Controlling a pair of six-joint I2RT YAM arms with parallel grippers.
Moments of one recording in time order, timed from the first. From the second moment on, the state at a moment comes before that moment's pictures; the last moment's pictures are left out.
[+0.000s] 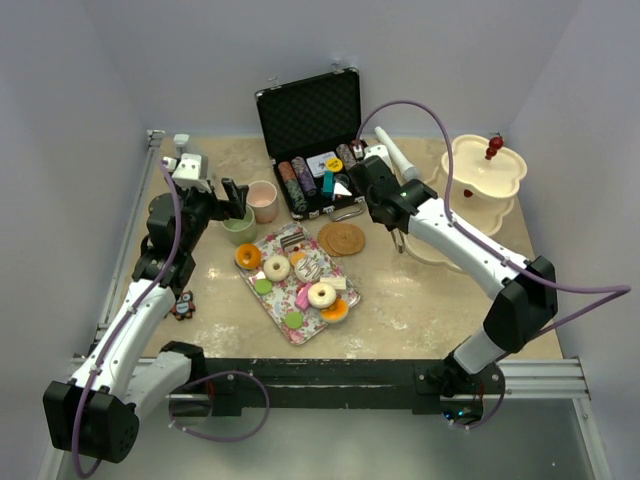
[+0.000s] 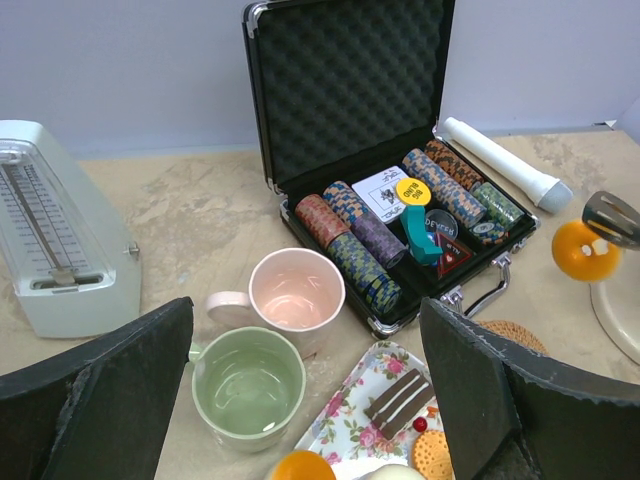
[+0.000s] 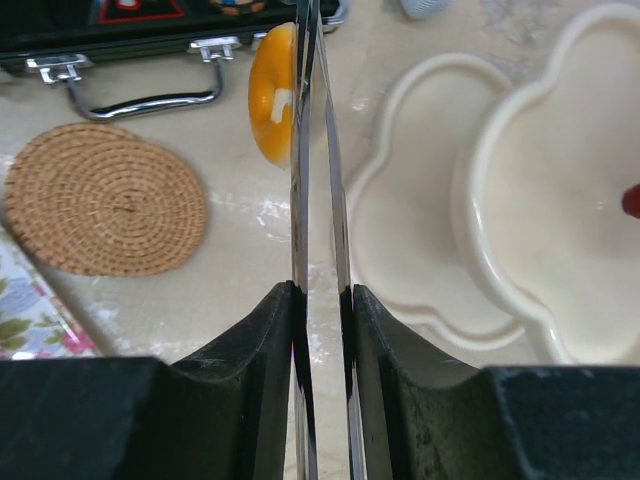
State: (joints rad) left arm -0.20 0.93 0.75 0.11 0.05 -0.15; right arm 0.66 1.57 1.45 -0.78 0.57 0.20
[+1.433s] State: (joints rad) left arm -0.23 0.93 0.75 0.11 0.05 -0.15; right arm 0.64 1.81 1.45 -0.83 1.01 0.24
